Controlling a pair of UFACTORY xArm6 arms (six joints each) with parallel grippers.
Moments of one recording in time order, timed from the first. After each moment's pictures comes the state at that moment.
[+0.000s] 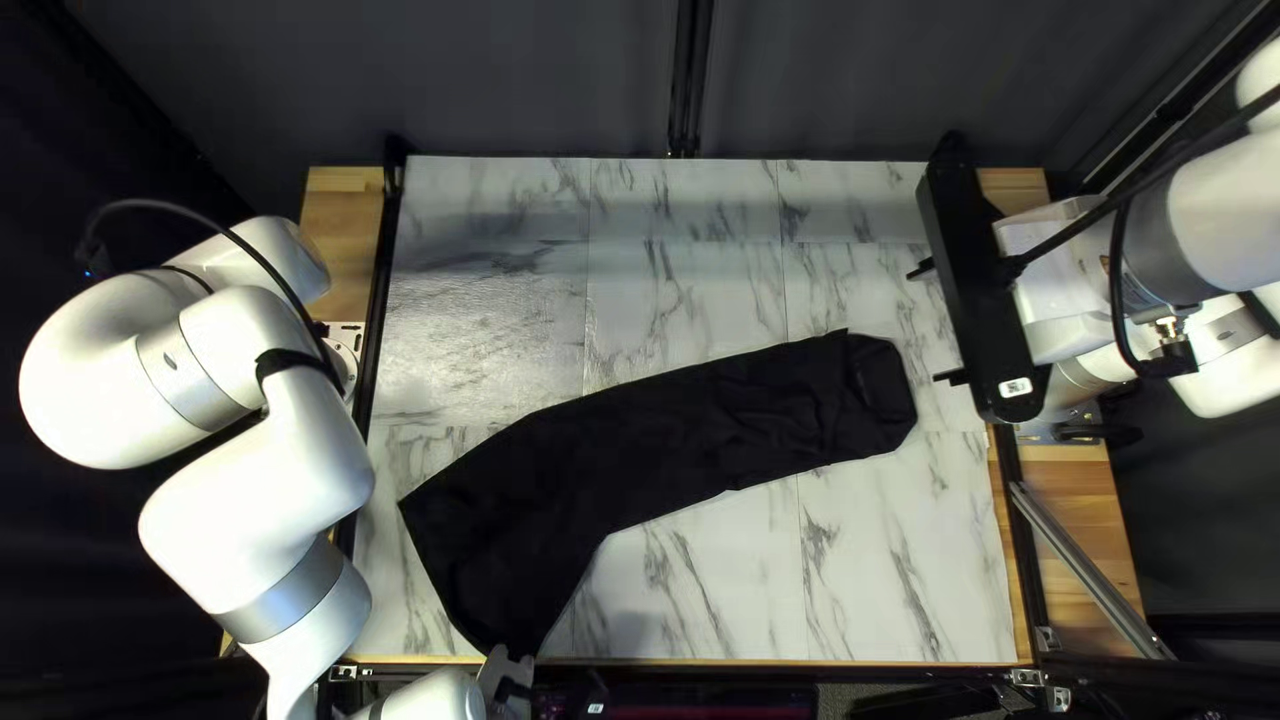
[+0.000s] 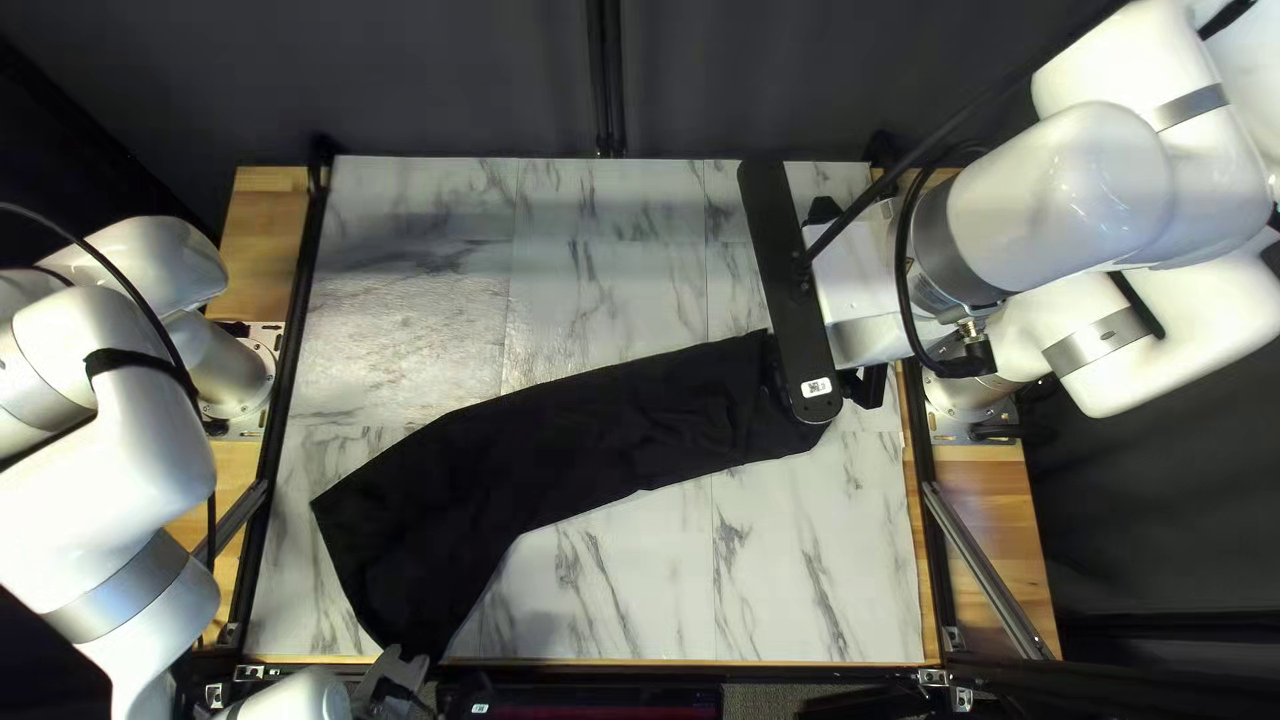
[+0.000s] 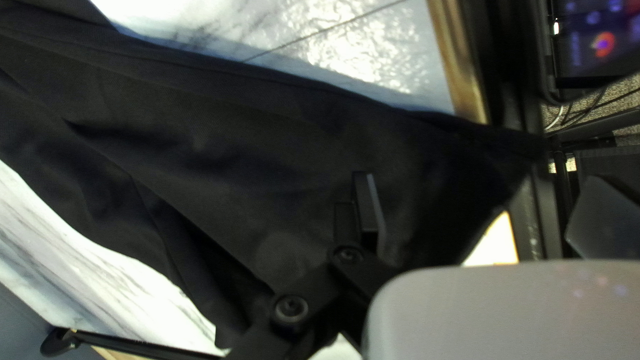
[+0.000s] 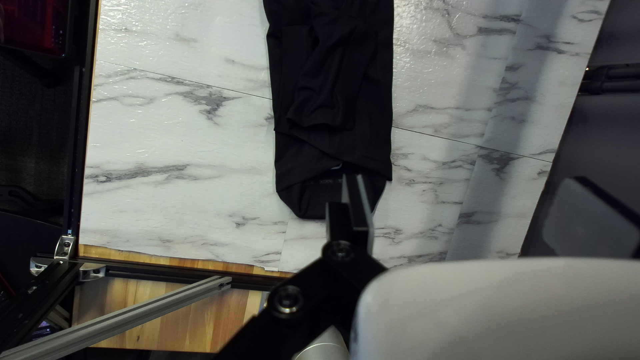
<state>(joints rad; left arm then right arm) -0.96 0.57 -1.39 0.22 1.17 -0.70 0.43 -0.60 -1.10 -0.25 1.47 0.17</state>
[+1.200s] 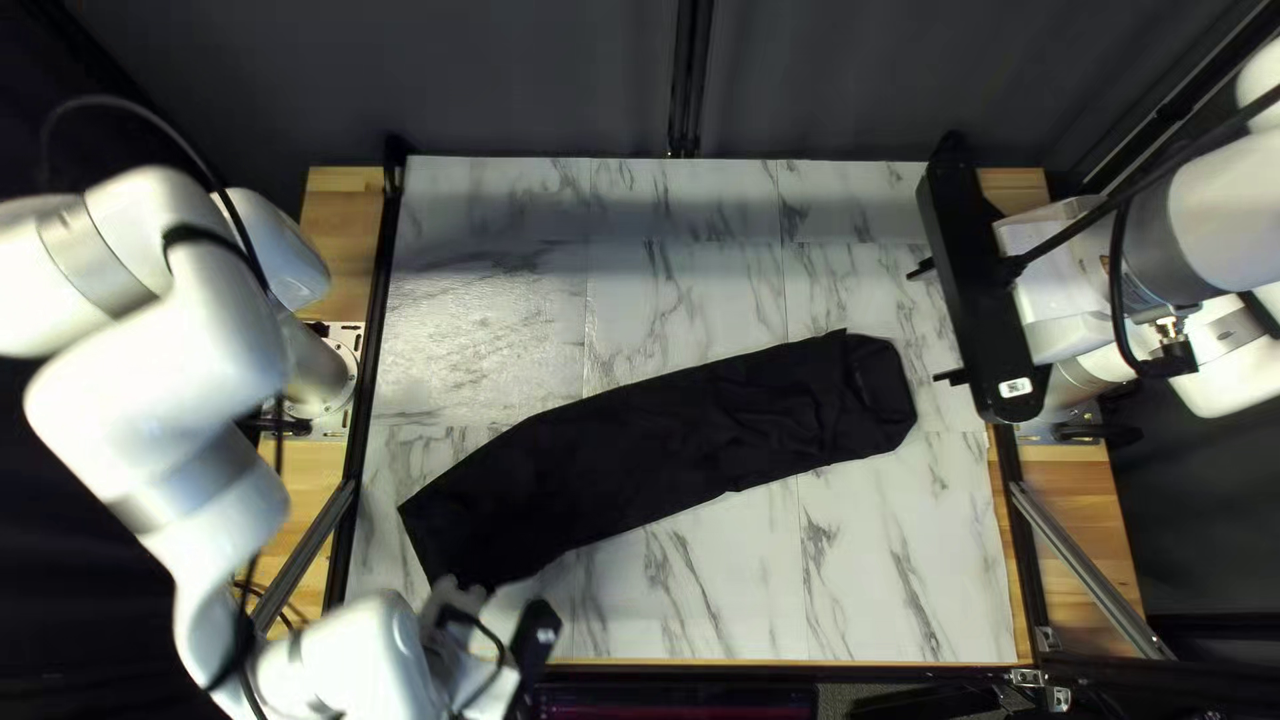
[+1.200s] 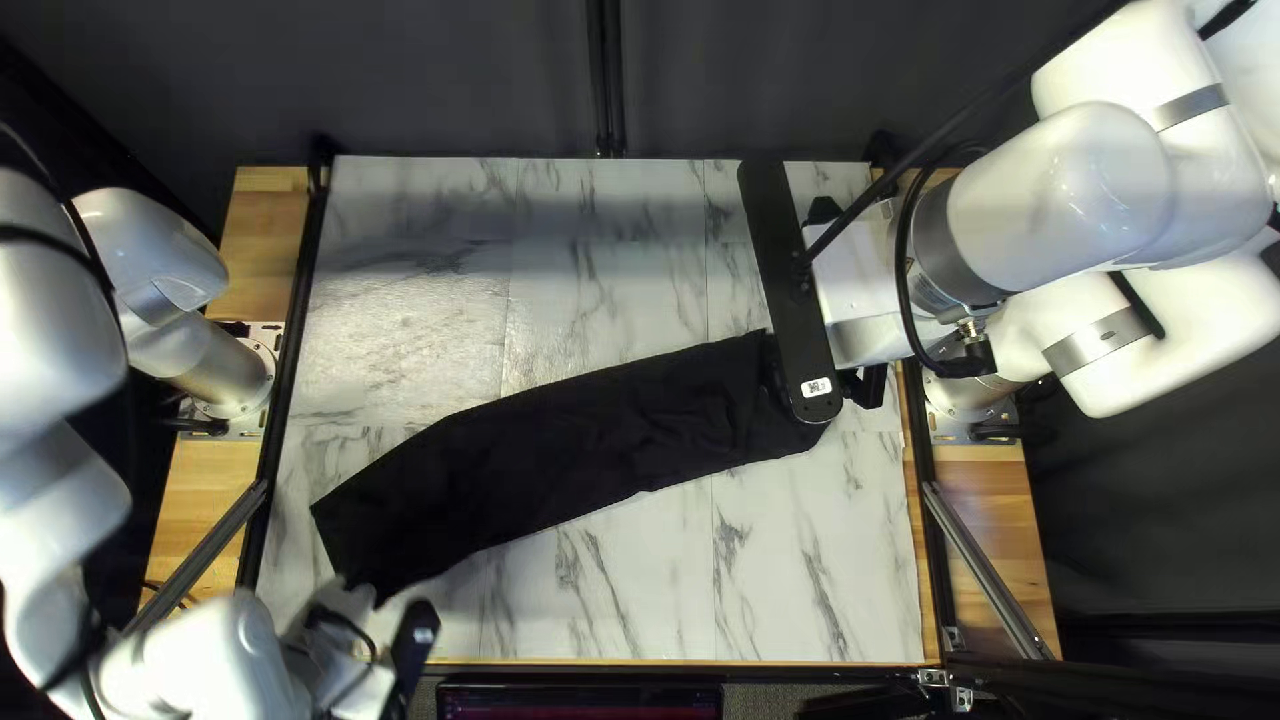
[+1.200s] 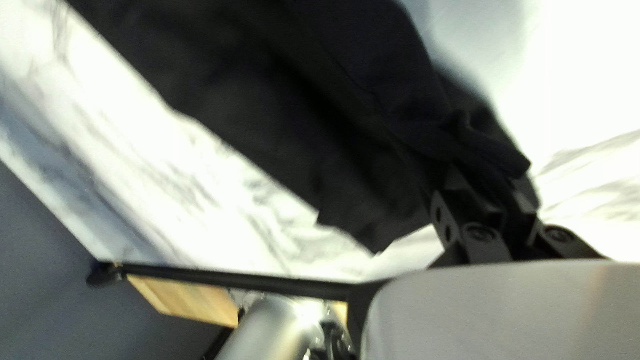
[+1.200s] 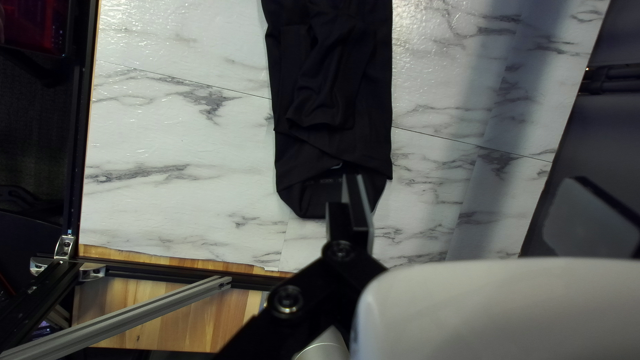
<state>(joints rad) -0.97 0.11 -0.97 0.23 1.25 -0.79 0.43 -0.60 -1.10 -0.25 1.47 0.17</state>
